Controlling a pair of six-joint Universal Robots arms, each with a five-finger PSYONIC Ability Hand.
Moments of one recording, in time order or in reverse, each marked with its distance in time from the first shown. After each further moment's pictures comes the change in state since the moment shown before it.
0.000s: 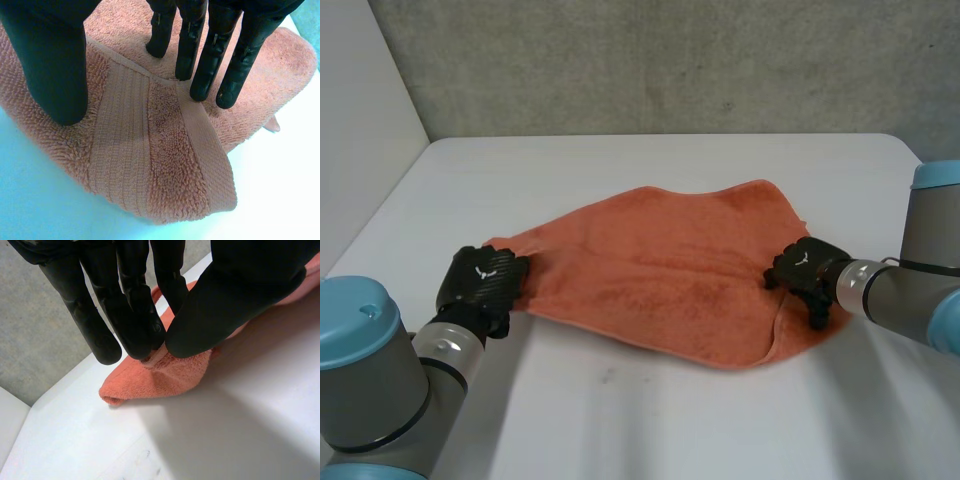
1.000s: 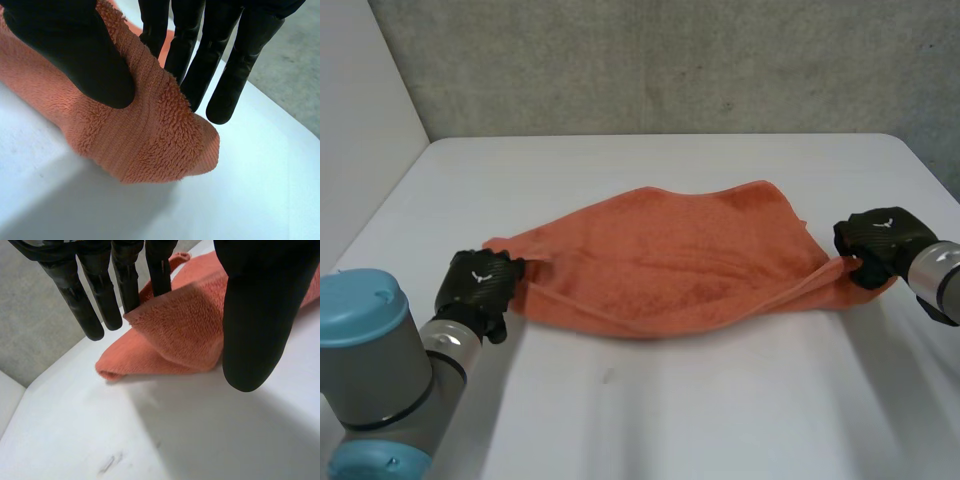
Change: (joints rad) left arm 0.055 -0.090 0.035 0.003 0.015 0.004; right arm -0.179 -0.280 0.265 -0.212 -0.012 0.465; left_hand -0.707 -0.755 -0.753 -0.758 -0.750; right_hand 0.520 0.548 0.546 0.561 0.551
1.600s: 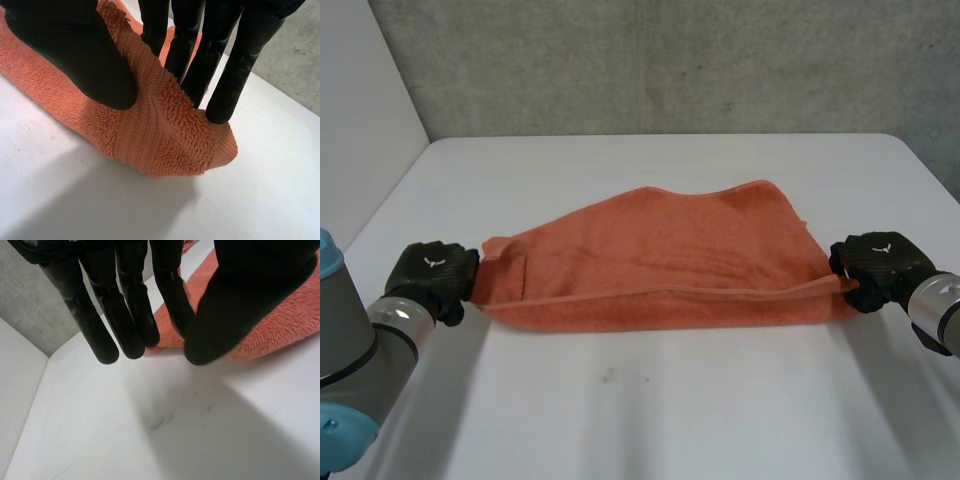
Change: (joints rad) left arm 0.140 0.096 0.044 -0.201 0.041 -0.002; right arm -0.038 -0.031 0.177 -0.140 -0.073 0.037; left_hand 0.577 0.581 0.580 0.576 0.576; right_hand 0.000 0.000 0.005 0.000 0.008
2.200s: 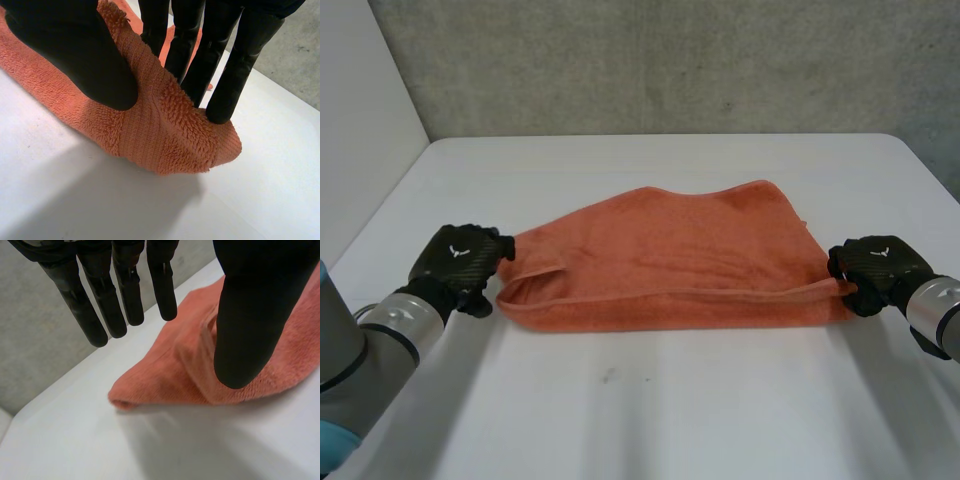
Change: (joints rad) left arm 0.053 0.021 -0.063 0.138 0.294 0.010; right arm 0.002 0.000 0.012 -0.001 0.000 0.000; left_hand -0.494 -0.497 -0.493 -0.490 -0.489; right_hand 0.000 0.000 0.003 0.005 0.002
